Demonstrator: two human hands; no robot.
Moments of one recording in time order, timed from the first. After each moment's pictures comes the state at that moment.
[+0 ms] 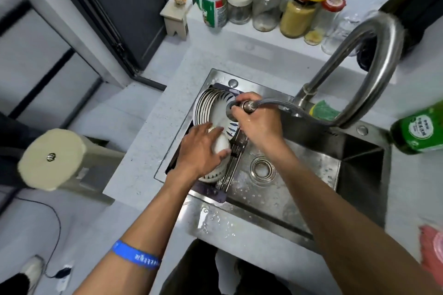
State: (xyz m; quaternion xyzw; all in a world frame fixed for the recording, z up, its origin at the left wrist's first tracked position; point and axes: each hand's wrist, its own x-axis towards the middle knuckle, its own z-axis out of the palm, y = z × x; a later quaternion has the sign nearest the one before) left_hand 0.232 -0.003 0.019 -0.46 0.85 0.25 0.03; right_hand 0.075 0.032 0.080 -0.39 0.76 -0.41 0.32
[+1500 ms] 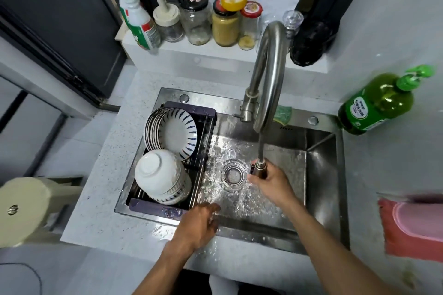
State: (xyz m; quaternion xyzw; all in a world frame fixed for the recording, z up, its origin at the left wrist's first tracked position) left_hand 0.197 0.122 -0.034 -0.35 0.85 0.36 0.14; right_hand -0.026 0.199 -0.020 -0.26 0.82 -0.32 0.39
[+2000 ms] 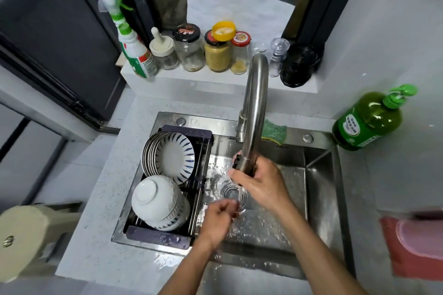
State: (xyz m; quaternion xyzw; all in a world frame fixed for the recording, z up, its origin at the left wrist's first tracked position) left_hand 0.119 0.117 -0.023 -0.50 0.56 0.66 -0.03; right_hand -0.021 0.156 0.080 -0.34 0.79 -0.39 0.34
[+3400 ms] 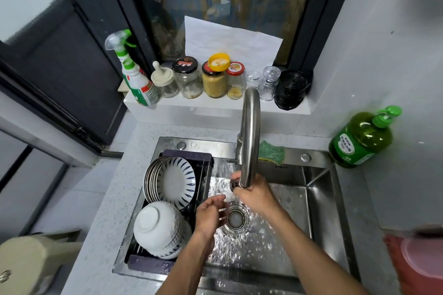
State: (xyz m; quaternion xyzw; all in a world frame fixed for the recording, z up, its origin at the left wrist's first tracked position) left_hand 0.089 0.061 -0.002 -0.58 0.40 0.70 -0.09; right_hand -0.047 0.124 0.030 -0.34 0.79 -0.38 0.34
